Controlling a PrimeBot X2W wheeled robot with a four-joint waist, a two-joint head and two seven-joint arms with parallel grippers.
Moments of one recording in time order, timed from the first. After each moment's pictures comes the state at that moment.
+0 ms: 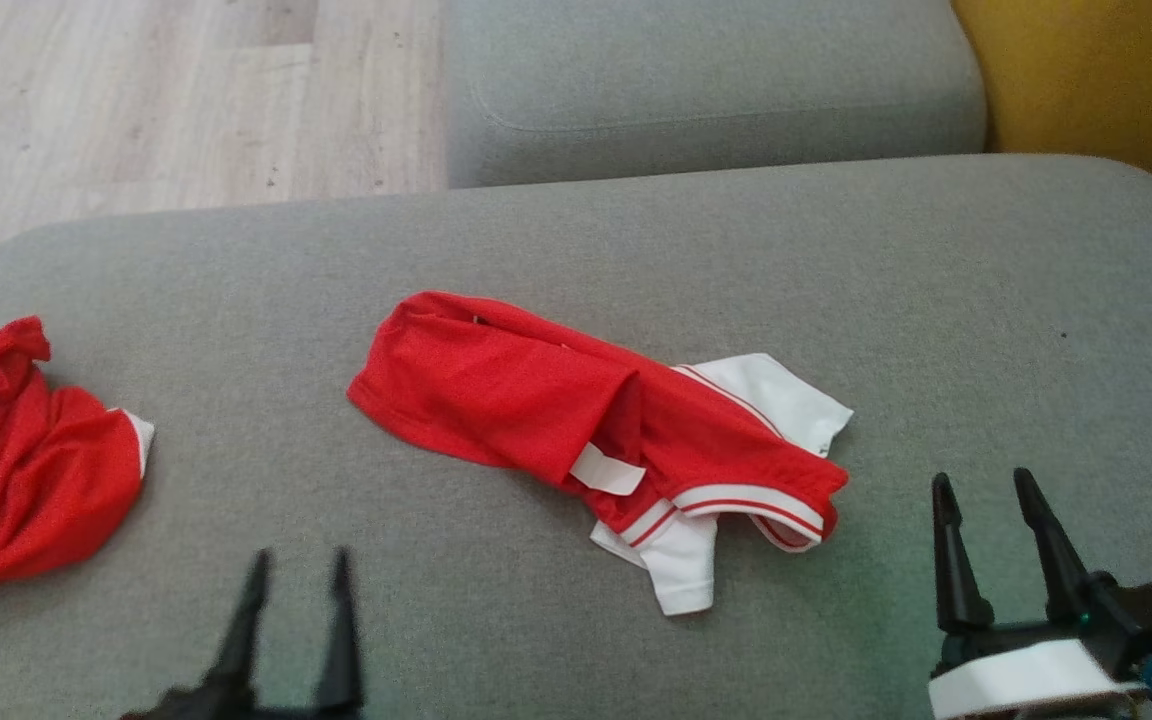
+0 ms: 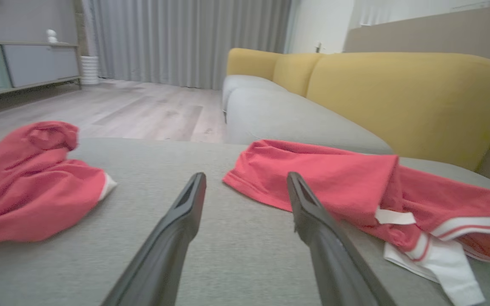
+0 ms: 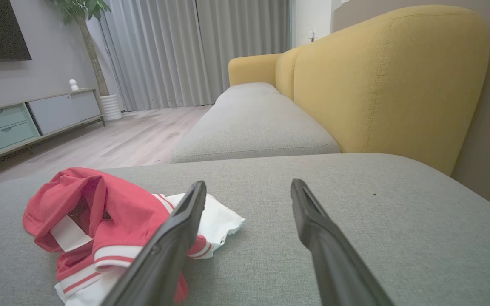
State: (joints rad) left arm 0.20 0.06 -0.08 0.10 -0.19 -0.09 -0.25; right arm 0.14 -0.04 -0.01 0.13 0.11 0.12 -0.25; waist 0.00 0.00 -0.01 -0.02
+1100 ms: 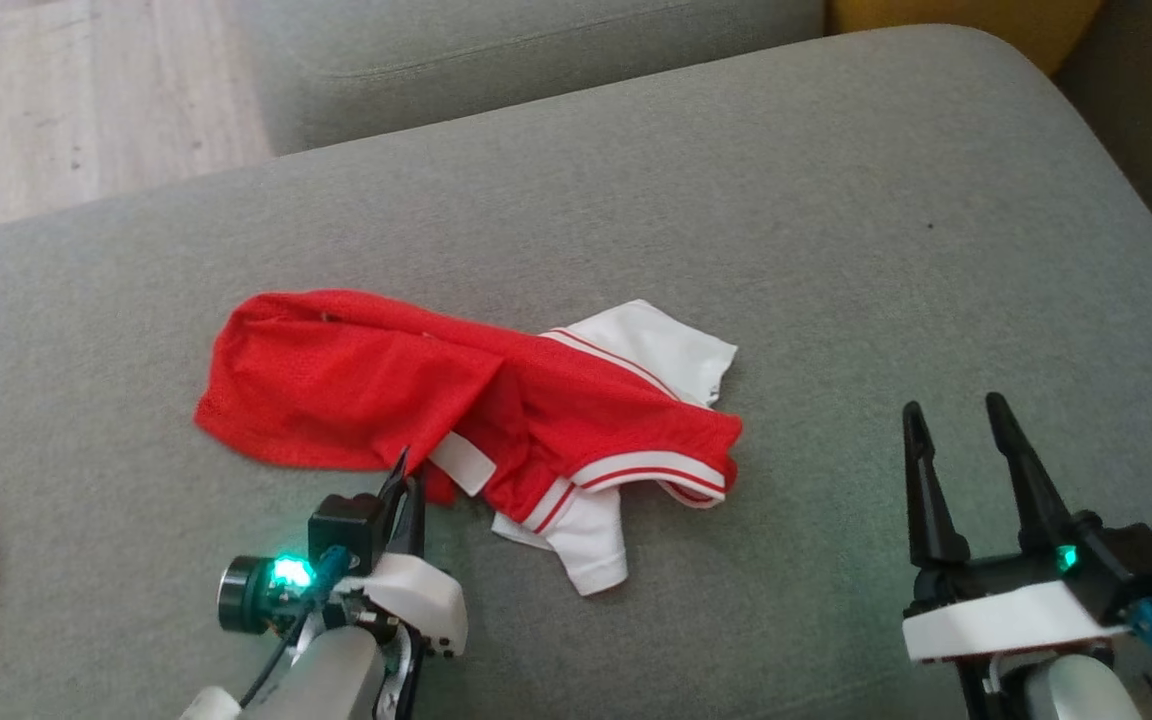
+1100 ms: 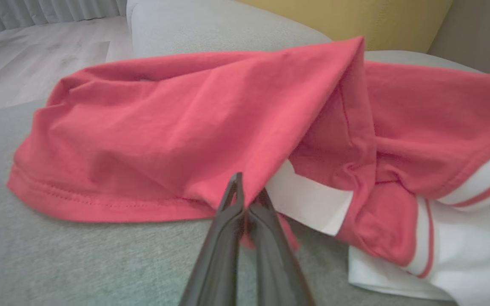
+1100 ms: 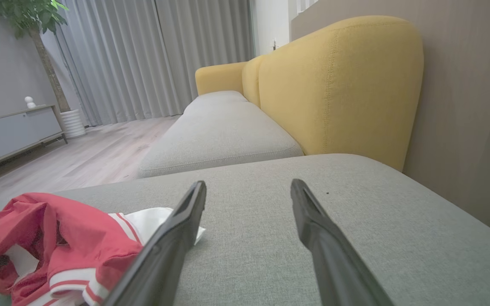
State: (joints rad) left arm -0.34 0.05 -0.47 0.77 -0.33 0.09 -0.25; right arm 0.05 -0.04 0.06 0.09 0.13 0.12 -0.25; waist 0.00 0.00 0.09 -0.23
